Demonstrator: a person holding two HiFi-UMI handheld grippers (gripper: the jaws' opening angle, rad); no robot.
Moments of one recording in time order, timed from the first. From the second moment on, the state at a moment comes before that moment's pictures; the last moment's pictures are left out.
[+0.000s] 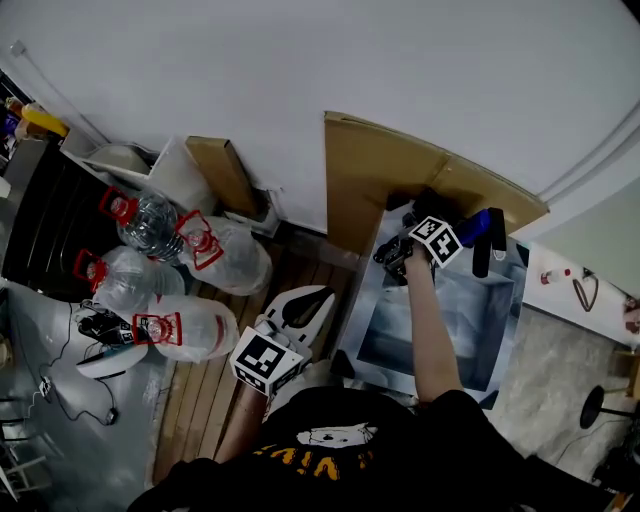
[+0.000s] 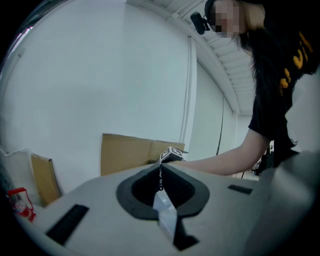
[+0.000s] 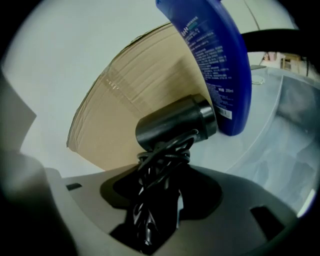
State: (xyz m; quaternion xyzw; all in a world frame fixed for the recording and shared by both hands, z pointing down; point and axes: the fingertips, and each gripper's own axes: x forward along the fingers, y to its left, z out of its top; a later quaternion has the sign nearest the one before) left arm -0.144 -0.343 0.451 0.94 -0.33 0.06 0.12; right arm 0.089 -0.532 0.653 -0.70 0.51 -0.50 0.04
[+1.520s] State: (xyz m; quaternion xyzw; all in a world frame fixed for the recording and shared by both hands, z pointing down) left arm -0.097 -0.325 0.457 0.96 -0.26 0.05 0.12; right arm 0.061 -0.401 0.571 -0.61 0.66 -0.44 0.06
